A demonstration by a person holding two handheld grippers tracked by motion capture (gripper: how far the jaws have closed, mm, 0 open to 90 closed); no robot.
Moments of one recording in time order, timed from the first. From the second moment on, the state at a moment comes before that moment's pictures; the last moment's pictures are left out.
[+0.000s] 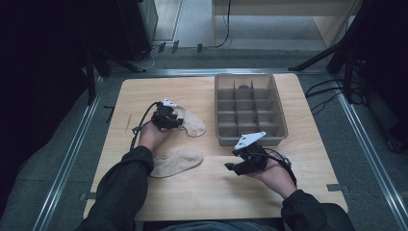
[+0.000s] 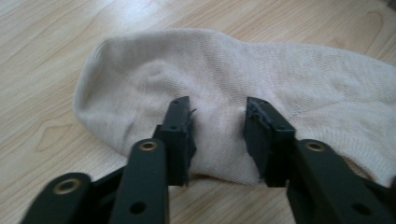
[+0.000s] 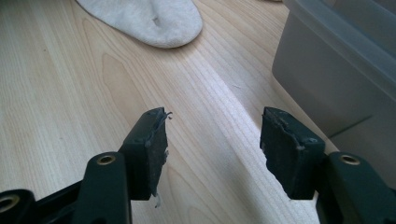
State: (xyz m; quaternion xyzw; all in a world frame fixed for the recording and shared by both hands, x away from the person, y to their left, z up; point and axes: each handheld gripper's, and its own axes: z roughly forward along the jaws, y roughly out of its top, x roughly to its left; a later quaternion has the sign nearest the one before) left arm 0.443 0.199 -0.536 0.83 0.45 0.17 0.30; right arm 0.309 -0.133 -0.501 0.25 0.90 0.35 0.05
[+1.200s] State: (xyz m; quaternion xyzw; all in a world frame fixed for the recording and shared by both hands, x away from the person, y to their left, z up) left arm 0.361 0.239 -0.460 0.74 0.57 0.14 0.34; right arm 0.310 -0.128 -0.501 0.24 0.90 0.35 0.04
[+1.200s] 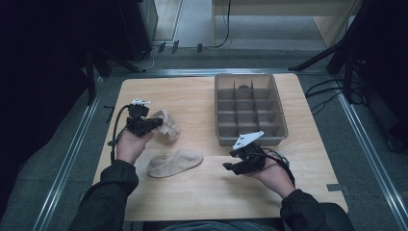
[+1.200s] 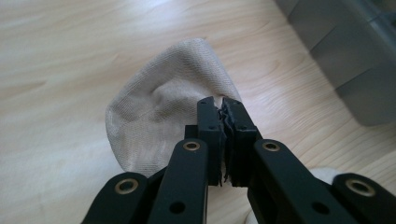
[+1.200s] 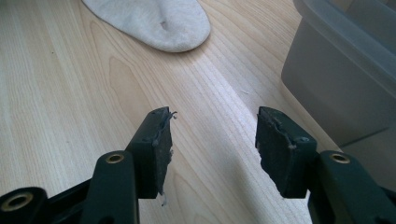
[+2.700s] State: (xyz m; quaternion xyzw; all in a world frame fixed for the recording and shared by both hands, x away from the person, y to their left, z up) left arm 0.326 0.273 -0.481 0.75 0.56 0.11 0.34; right arm 0.310 -0.119 -0.491 0.25 0.88 0.41 0.06
